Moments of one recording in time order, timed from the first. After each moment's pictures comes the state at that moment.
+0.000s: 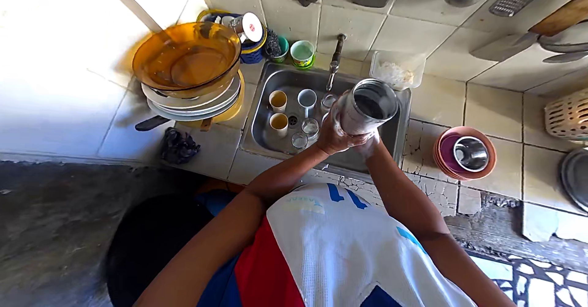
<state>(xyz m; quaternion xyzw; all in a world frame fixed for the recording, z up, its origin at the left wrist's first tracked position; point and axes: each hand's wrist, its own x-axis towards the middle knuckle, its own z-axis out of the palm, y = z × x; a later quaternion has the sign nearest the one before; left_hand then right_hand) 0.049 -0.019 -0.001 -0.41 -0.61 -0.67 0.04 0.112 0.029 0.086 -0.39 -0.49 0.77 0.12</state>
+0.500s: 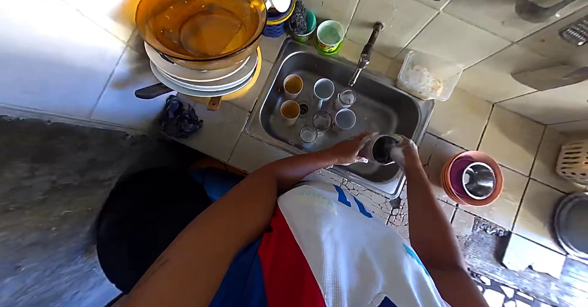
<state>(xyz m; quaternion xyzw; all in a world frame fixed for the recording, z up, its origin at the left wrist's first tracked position) 0.051 -0.014 -0.074 -0.53 -0.69 -0.39 -0.32 0.166 0.167 -0.042 -0.40 -0.84 0.34 -0.13</state>
